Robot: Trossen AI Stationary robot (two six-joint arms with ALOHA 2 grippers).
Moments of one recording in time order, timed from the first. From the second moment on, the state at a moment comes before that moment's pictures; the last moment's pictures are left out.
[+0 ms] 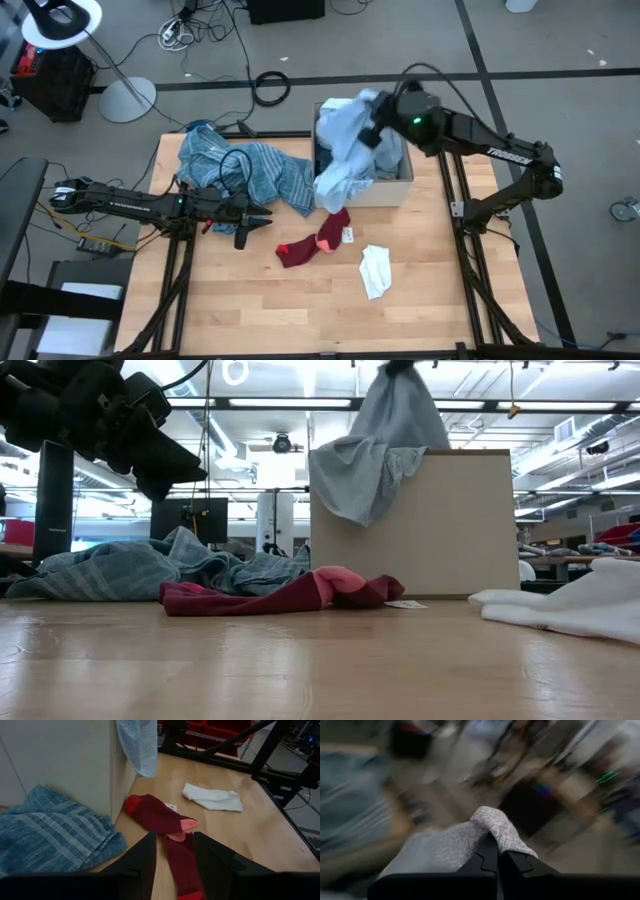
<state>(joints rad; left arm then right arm) -0.03 0.73 0.24 0.21 -0.06 -0.24 -0.23 1.35 1.56 -0.54 0.70 -0.29</state>
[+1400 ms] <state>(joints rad) -0.03 0.73 0.24 0.21 -0.06 -0.24 -0.51 1.95 1.55 -0.84 0.08 0.20</state>
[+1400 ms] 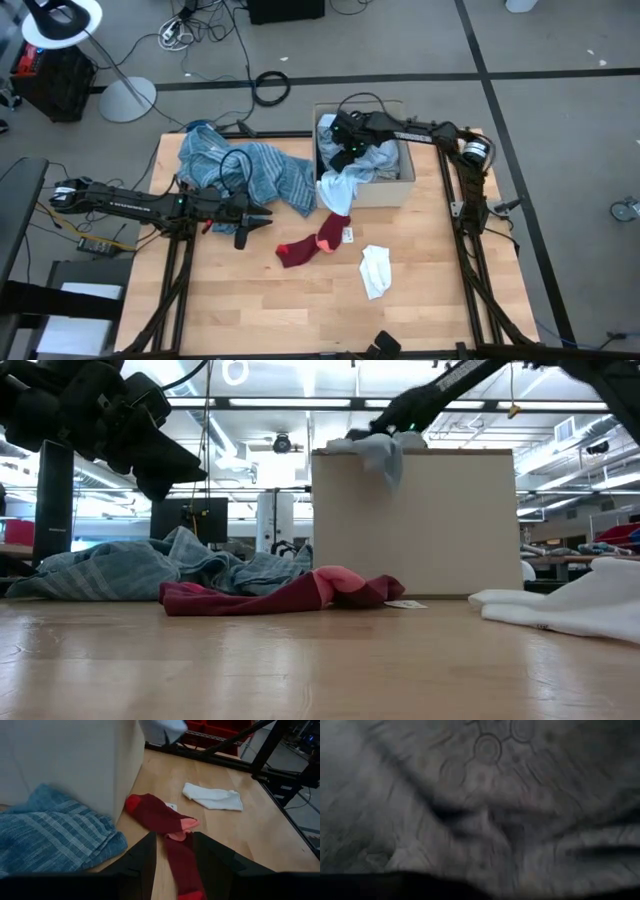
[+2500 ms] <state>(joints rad) -0.03 0.73 0.24 0.22 -0.06 -0.26 -0.38 1.75 1.55 -1.10 -0.05 0.48</state>
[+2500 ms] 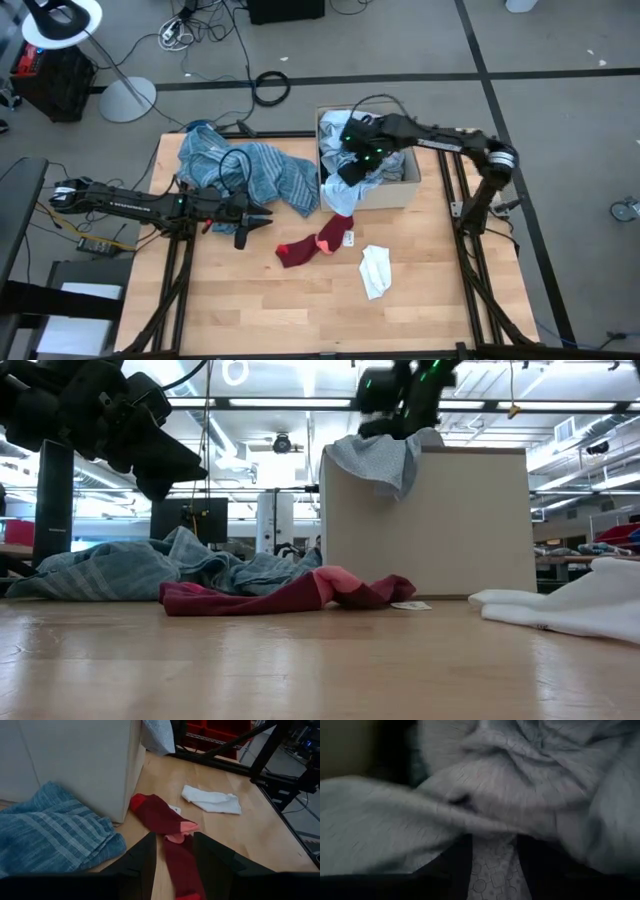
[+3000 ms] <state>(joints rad) -0.03 0.73 0.24 0.21 -0.05 -0.27 -0.40 2.00 1.56 -1.11 0.11 0.41</state>
